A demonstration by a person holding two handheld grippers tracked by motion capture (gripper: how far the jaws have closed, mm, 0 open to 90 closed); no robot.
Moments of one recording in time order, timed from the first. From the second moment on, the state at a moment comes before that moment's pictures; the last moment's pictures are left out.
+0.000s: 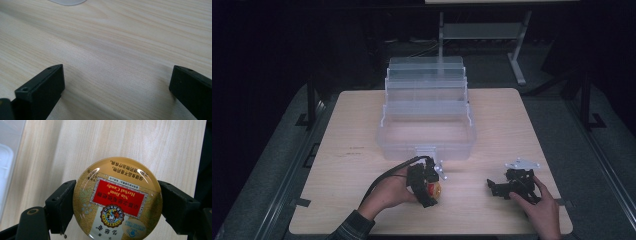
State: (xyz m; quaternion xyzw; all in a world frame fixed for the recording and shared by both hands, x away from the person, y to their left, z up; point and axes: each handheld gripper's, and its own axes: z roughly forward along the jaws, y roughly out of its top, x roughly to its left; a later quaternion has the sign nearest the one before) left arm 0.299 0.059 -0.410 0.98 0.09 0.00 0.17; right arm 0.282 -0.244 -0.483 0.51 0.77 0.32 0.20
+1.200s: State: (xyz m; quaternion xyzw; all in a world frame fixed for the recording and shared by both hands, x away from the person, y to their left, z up) left arm 0.314 0.059 -0.364 0.98 0.08 0.00 0.19; right arm 0.282 -0.244 -0.483 0.51 0.77 0.32 0.20
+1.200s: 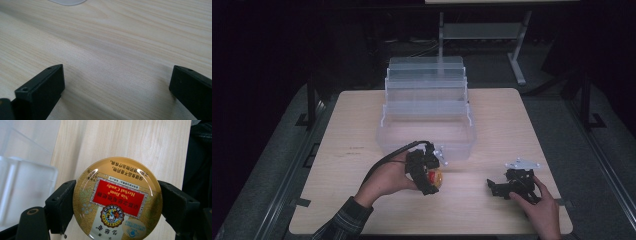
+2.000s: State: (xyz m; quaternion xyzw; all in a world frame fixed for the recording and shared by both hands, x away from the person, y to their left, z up) left arm 0.335 0.065 -0.336 0.98 0.10 0.02 0.19; right arm 0.282 -0.244 -0.483 0.51 0.77 0.32 0.19
